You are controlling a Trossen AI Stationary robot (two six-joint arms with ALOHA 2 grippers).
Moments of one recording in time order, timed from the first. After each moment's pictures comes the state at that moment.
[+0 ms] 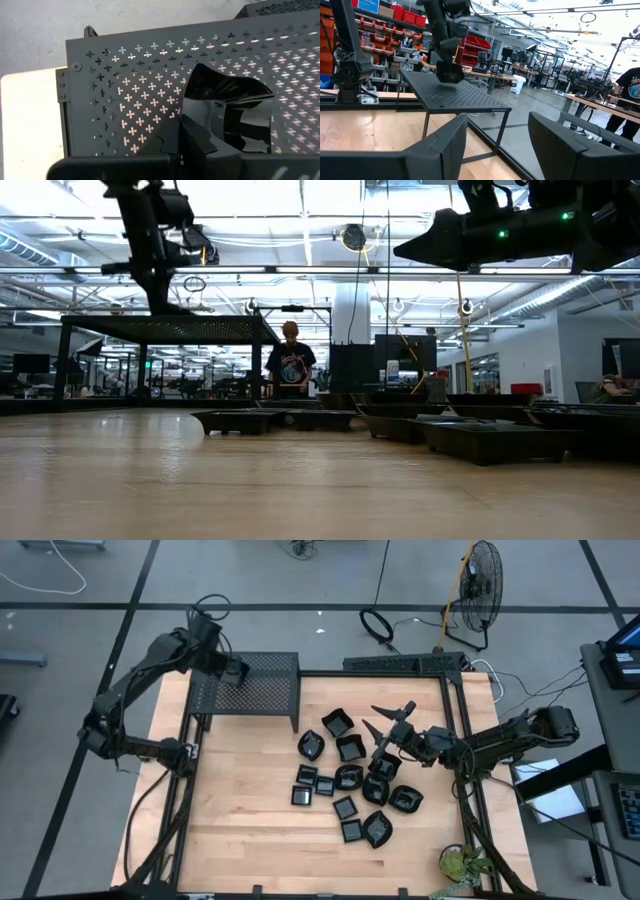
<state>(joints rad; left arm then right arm) 1.03 1.26 1.22 -1.01 -0.12 -0.37 0.04 1.25 0.33 1.11 0.63 -0.33</state>
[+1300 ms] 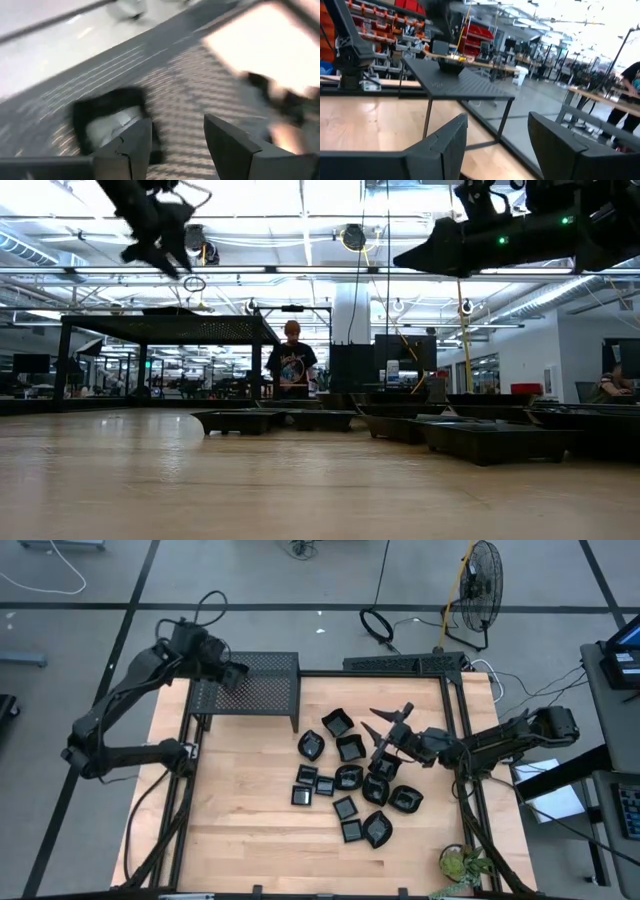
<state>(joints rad) 0.90 1.05 1.17 -0.88 0.20 -0.08 0.04 1.25 0.33 1.02 0.63 -0.28</state>
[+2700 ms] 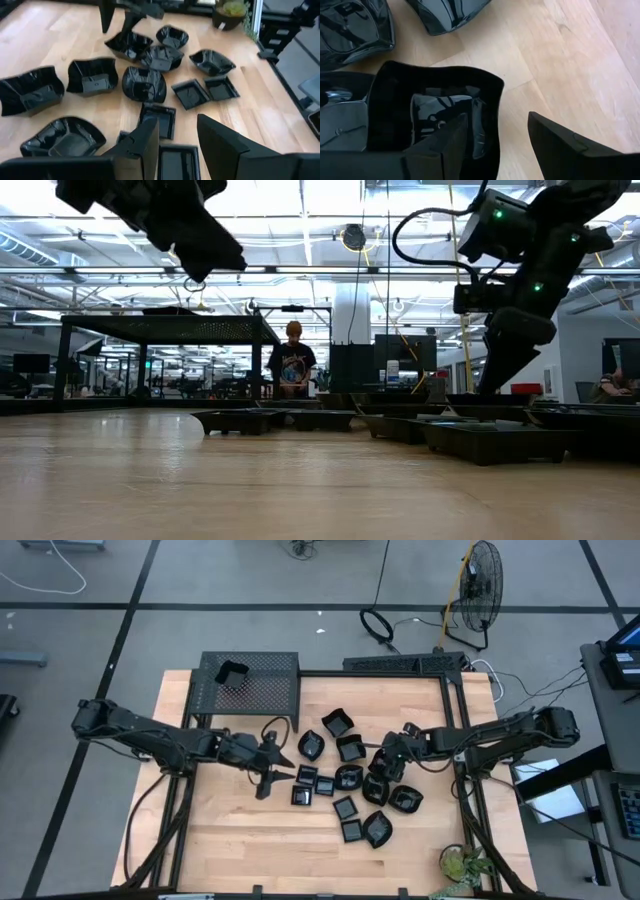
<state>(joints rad) -0.14 1.18 0.67 0.03 -0.01 -0.16 -0.02 1.25 0.57 -0.45 0.26 0.37</state>
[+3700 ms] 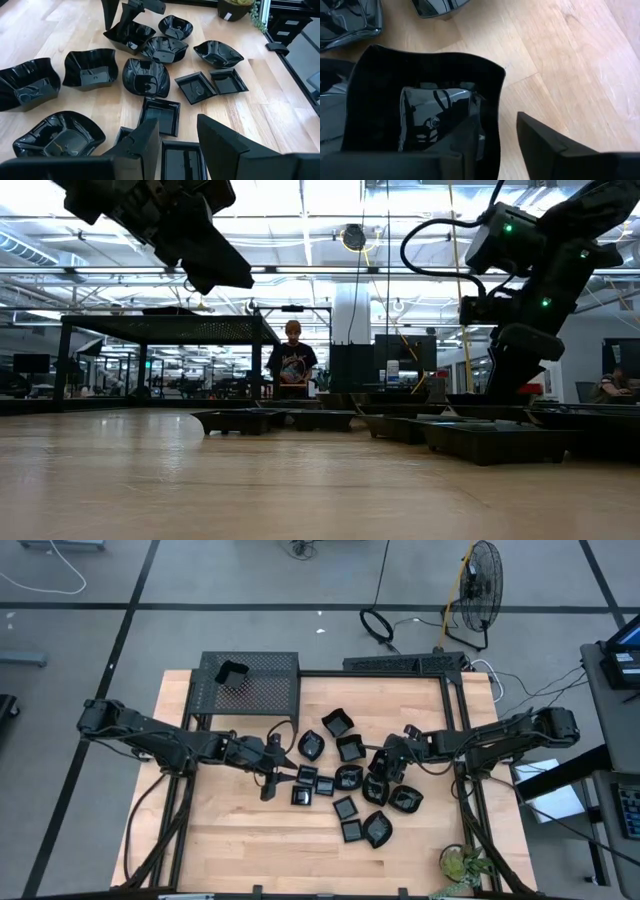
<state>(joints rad) -0.13 1.25 0.66 0.06 -0.01 -0.15 -0.02 1.25 0.49 -0.34 0.26 0.35</state>
